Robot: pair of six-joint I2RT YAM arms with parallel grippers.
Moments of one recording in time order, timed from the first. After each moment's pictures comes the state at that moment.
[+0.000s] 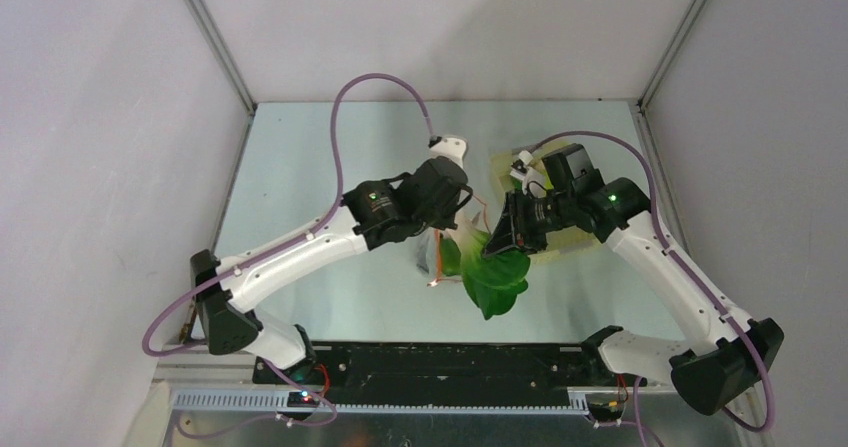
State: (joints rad) left arm -1.04 1.48 1.50 -0.77 -0.42 -0.52; right arm 0.51 1.17 1.24 -1.01 -0.69 0.64
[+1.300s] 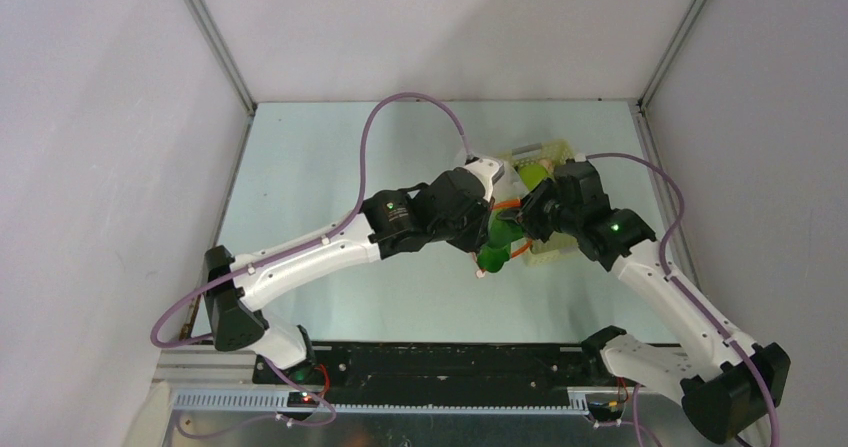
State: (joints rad) left arm -1.12 1.53 1.51 -0.69 -0.12 -0.52; right arm 0.48 1.03 0.97 -0.61 -0.13 1.15
